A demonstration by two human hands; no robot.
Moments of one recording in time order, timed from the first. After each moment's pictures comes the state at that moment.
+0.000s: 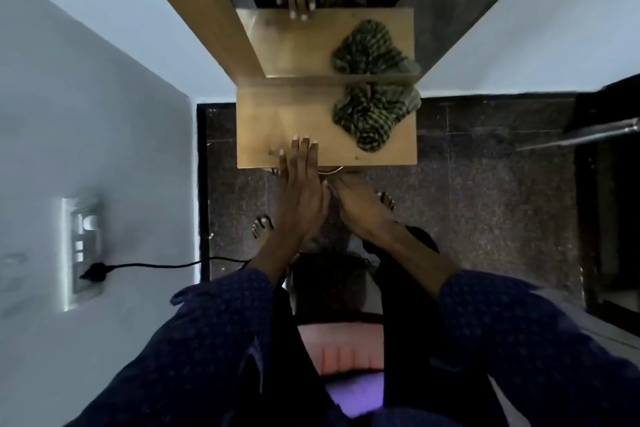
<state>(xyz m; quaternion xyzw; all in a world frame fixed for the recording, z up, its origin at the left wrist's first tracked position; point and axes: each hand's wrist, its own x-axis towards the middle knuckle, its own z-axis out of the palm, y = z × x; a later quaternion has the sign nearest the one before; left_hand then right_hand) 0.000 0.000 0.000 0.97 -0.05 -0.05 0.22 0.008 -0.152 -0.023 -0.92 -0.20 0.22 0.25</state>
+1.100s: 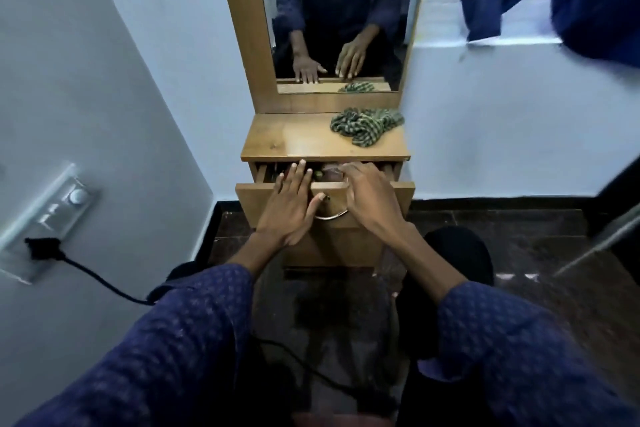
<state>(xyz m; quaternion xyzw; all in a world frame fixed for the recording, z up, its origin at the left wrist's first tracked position) -0.082 0.015 -0.126 0.99 -0.10 0.06 0.09 -0.073 -0.179 -0.080 -0.94 -0.19 -0.17 0.20</state>
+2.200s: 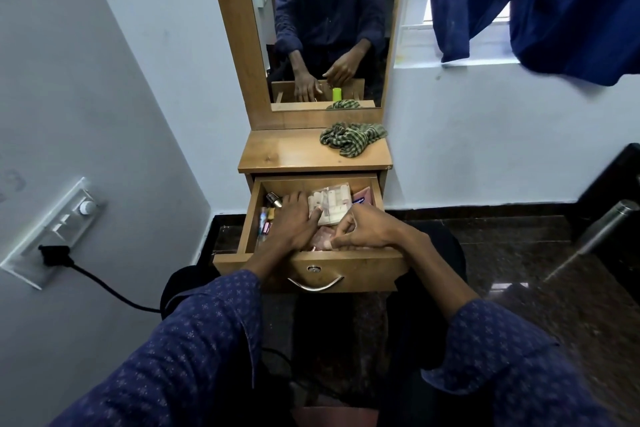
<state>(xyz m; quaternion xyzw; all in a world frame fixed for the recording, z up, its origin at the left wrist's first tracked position) -0.093 -0.017 -0.121 0.98 -0.03 0.03 0.21 -0.111 -0.224 -0.061 -0.88 -0.26 0.23 0.33</state>
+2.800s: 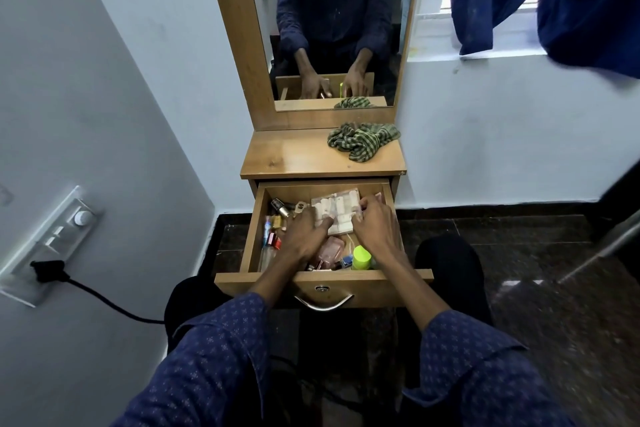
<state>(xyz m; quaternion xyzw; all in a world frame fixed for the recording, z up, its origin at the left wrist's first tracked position) -0.074 -0.020 -0.151 0.92 0.08 -0.06 0.39 -0.059 -0.191 -0.139 -0.95 0.01 -0.09 0.29</state>
